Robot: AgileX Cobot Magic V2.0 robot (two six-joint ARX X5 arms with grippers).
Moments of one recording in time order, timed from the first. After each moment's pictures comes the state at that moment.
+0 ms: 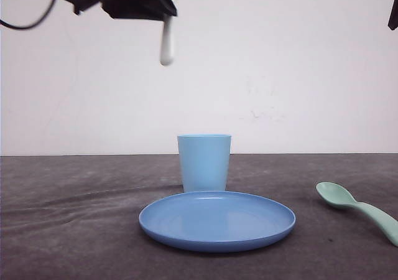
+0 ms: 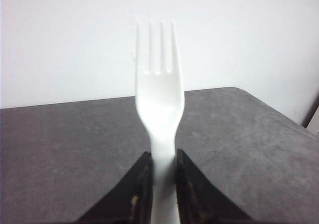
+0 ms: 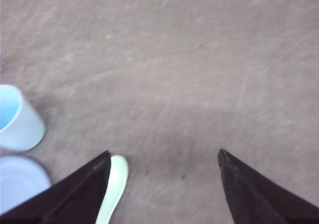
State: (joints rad) left arm -0.68 1.36 0.89 0.40 -0.16 -0.17; right arm 0.14 0.85 0.89 -0.64 -0.05 0.11
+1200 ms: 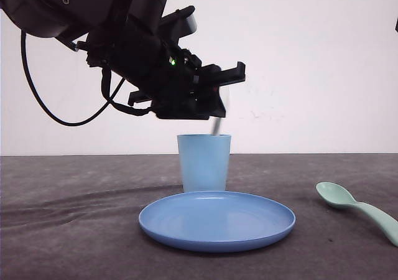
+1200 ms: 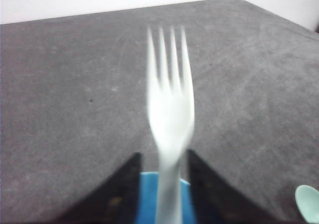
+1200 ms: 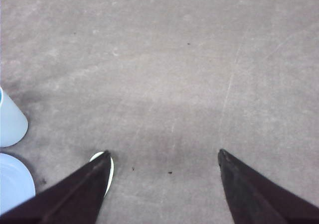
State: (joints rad) left arm -0.76 1.73 0.89 0.54 -0.16 -0.13; right arm 0.14 0.85 0.89 -0.67 -0.02 0.07
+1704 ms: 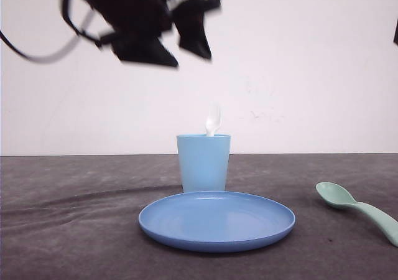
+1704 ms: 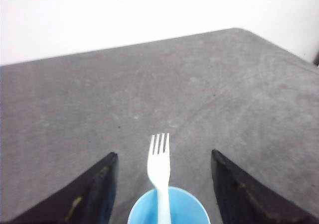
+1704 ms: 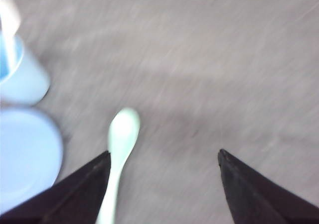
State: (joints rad) left arm -0.76 1.35 0.89 0.20 -0.21 -0.13; right arm 0.27 0.88 0.89 -0.83 -0.03 0.16
